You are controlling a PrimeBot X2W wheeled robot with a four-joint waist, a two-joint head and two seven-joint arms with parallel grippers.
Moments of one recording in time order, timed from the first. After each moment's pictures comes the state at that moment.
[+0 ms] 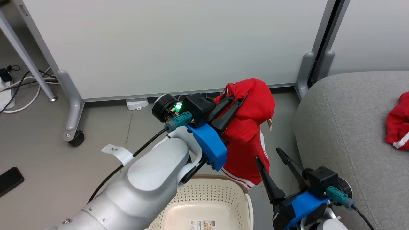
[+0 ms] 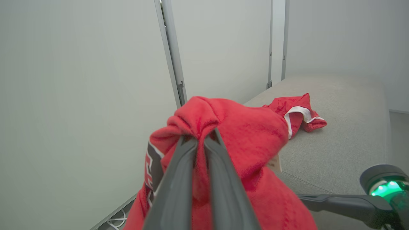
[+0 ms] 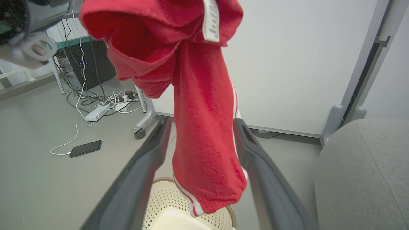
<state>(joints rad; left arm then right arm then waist) -0.83 0.12 -1.05 0.63 -0.72 -0.13 -0.26 -0.11 -0.05 0.23 0.18 0.15 0.13 -0.08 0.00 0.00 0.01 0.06</state>
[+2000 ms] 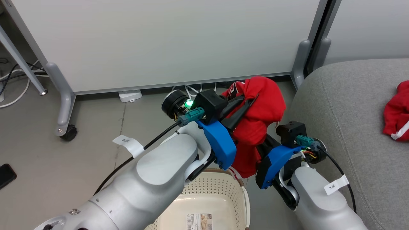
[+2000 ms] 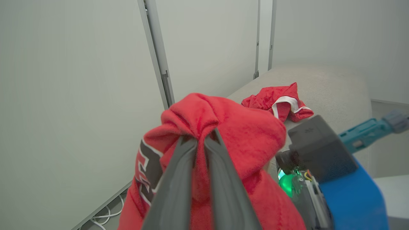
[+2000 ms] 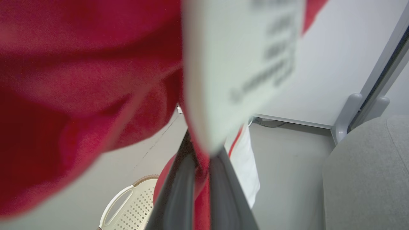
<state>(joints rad) -0.92 0.09 -1.16 0.67 -0.81 -0.13 -0.26 -0.62 -0.05 0.45 0.88 0.35 0.13 -0.24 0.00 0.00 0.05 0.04</state>
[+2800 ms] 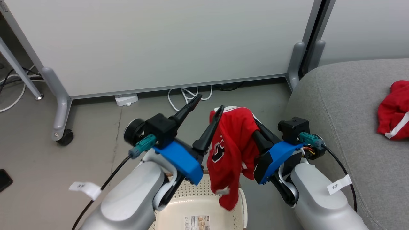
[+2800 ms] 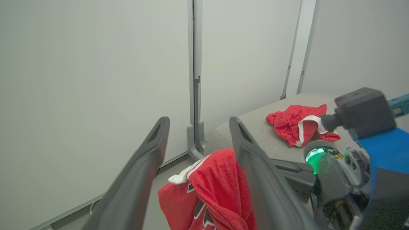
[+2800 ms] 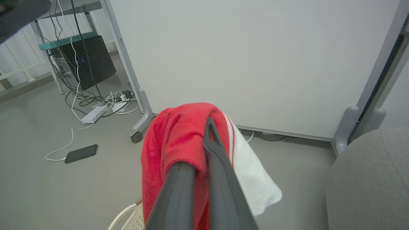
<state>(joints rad) -0.64 0.20 -0.86 0.47 -0.65 -0.08 -0.26 -0.62 -0.05 0.45 0.84 0.38 0.13 -0.26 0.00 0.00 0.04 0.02</state>
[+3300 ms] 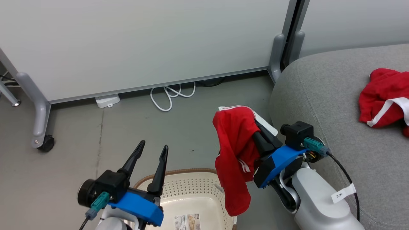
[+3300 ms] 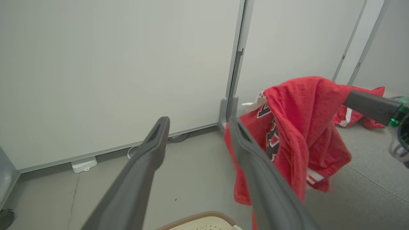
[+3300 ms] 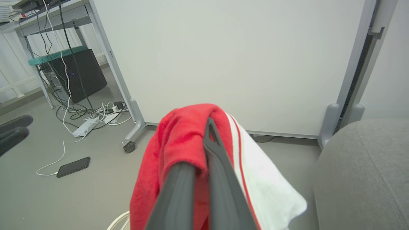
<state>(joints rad) -0.20 0.24 -0.48 0.29 -0.43 -0.05 -0.26 -0.55 -0.05 0.42 0.71 0.36 0.13 -0.26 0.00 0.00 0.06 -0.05</state>
